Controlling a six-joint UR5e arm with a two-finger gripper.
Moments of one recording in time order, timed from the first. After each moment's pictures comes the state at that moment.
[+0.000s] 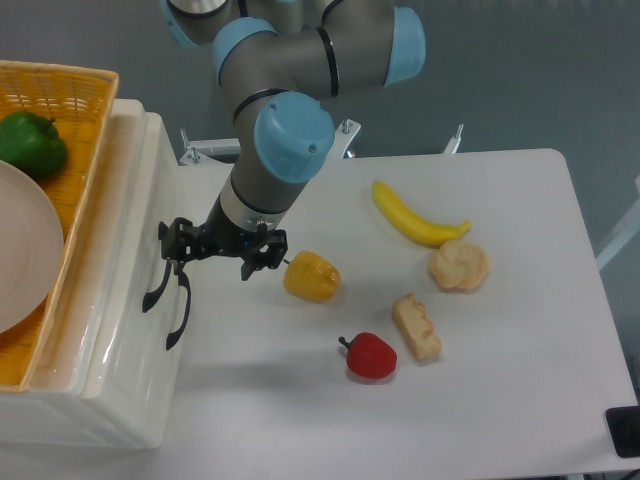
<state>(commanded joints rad) 2.32 -1.85 -1.54 -1.39 1.13 0.22</state>
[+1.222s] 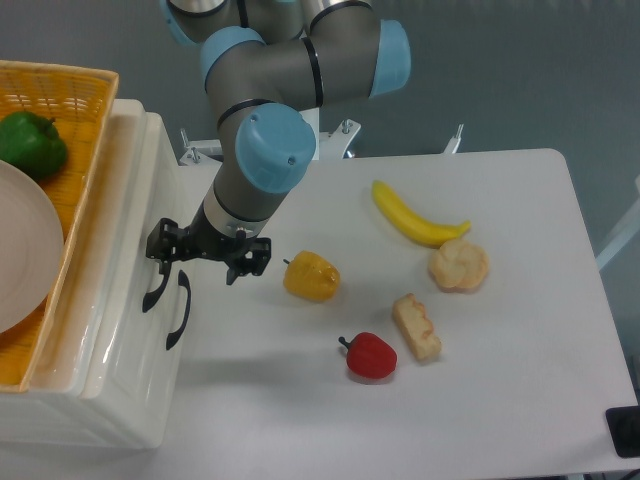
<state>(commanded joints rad) 2.29 -1.85 -1.55 -1.39 1.14 0.26</state>
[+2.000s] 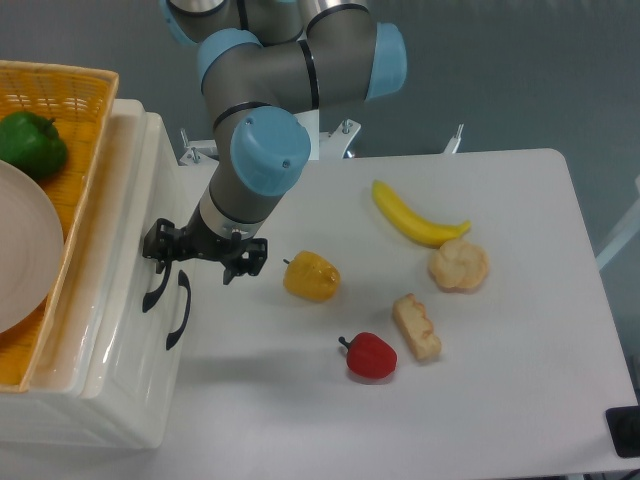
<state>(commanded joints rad) 2.28 -1.85 -1.56 -1.39 1.14 0.26</state>
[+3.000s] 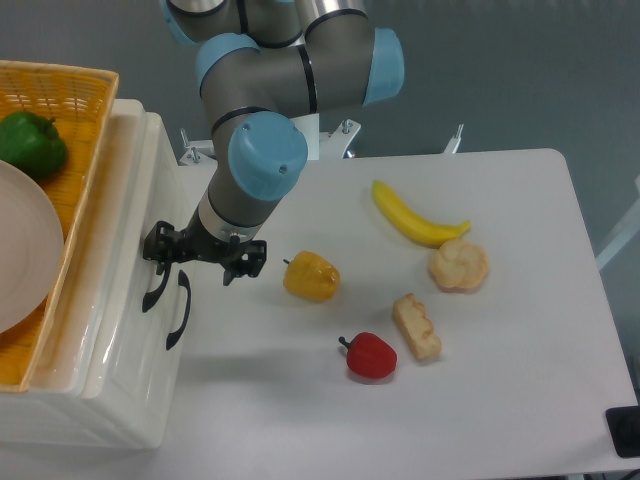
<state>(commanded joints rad) 2.28 -1.85 -1.56 -1.39 1.17 0.26</state>
